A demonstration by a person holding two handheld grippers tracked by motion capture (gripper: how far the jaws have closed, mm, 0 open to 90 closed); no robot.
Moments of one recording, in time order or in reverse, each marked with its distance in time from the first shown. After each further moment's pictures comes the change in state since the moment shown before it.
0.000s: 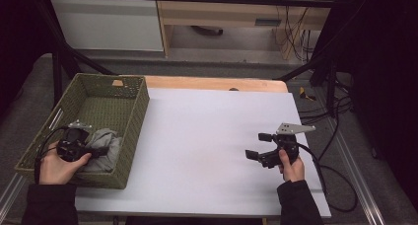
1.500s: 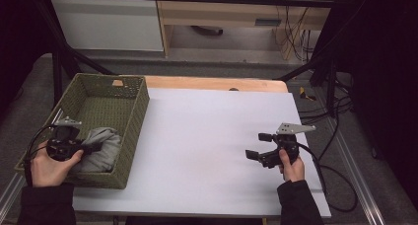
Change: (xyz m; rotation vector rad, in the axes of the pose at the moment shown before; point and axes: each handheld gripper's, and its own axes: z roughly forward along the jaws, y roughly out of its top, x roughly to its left) left arm 0.001 0.001 -0.027 -0.079 -0.015 -0.037; right arm 0.000 0.000 0.000 0.001 0.004 0.000
